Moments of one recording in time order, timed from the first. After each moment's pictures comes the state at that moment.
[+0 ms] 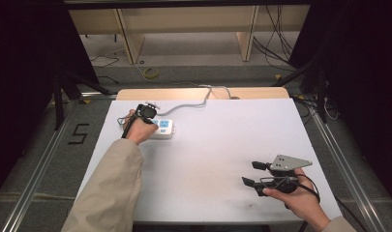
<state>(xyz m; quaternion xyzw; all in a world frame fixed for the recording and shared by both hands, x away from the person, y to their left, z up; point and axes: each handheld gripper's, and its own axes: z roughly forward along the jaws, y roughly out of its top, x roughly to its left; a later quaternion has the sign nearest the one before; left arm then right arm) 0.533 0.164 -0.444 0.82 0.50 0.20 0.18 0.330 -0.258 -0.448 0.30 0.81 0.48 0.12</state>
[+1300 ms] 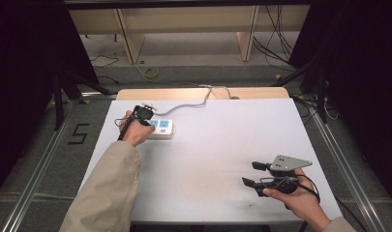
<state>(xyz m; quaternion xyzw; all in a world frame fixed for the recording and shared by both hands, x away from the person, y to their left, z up) 0.527 0.172 -0.446 0.82 0.50 0.22 0.17 0.330 -0.258 -0.449 0.30 0.81 0.48 0.12</state>
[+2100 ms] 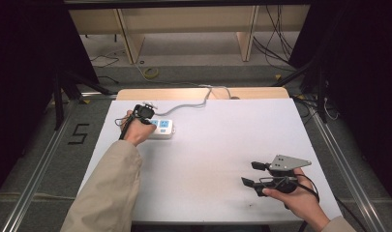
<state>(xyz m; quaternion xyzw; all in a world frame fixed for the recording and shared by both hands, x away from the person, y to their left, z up) 0.530 0.172 -0.444 0.82 0.51 0.20 0.19 0.330 -0.257 -0.449 0.30 0.81 0.48 0.12</state>
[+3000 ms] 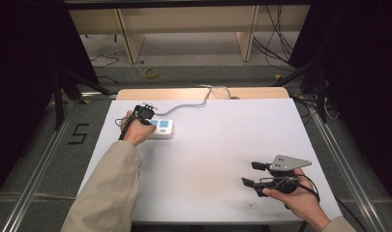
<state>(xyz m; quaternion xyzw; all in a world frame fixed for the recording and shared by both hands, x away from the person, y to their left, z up) 0.529 0.174 -0.447 0.81 0.51 0.20 0.20 0.330 -0.257 -0.448 0.30 0.82 0.48 0.12</state>
